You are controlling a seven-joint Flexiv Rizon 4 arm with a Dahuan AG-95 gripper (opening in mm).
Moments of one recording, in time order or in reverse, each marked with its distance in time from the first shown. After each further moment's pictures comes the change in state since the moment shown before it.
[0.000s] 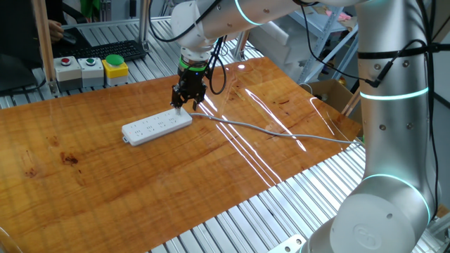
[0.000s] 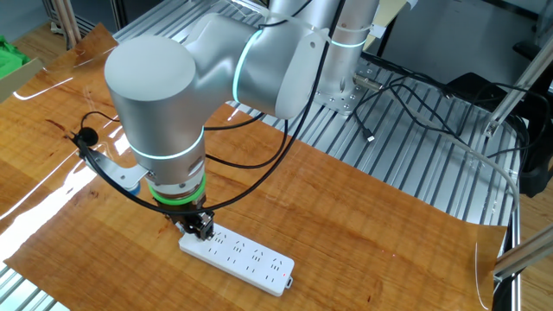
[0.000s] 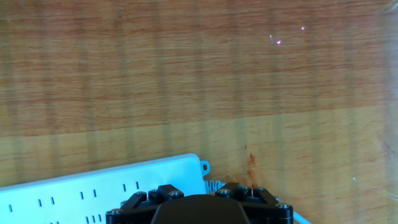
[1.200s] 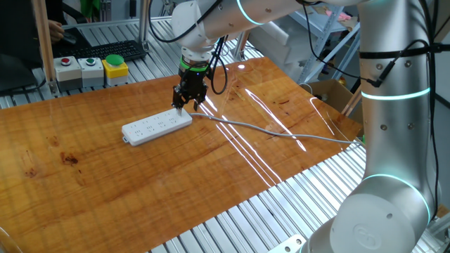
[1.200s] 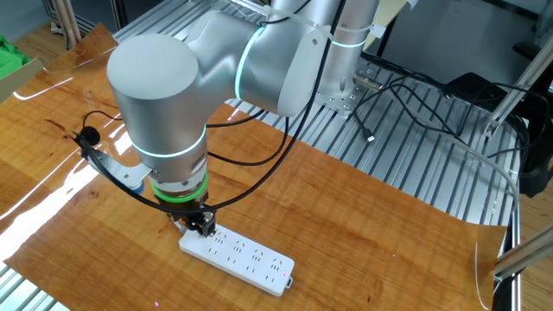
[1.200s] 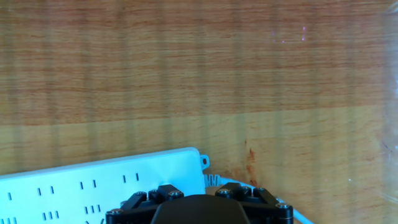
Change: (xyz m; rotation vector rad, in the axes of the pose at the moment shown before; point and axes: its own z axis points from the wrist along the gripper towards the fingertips) arm 0.005 -0.001 -0.001 0.010 0.009 -0.030
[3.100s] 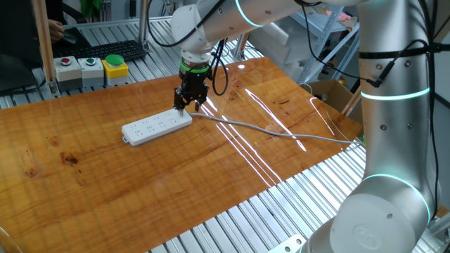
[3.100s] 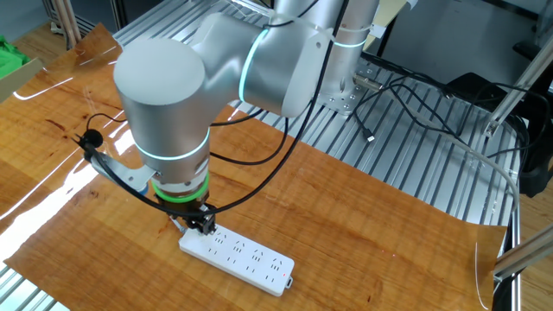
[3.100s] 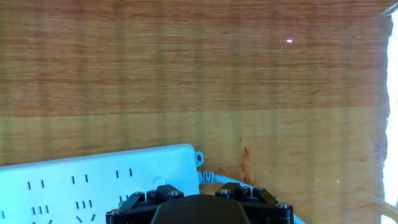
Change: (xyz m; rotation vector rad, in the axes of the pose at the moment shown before) arm 0.005 -0.006 0.000 0.032 0.000 -0.022
